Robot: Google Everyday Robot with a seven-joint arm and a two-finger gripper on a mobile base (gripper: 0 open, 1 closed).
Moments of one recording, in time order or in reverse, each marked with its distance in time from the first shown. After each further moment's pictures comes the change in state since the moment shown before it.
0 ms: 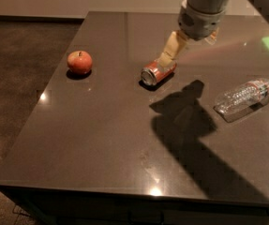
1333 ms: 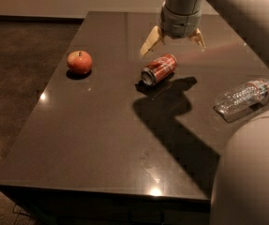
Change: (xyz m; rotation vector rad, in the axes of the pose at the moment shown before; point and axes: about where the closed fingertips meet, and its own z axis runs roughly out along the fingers) arm -0.050 -0.002 0.033 0.034 0.017 0.436
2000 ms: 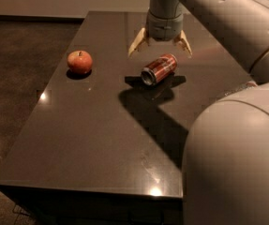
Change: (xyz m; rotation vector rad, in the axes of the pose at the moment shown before) arm -0.018 0.027 0.023 0.004 0.043 0.181
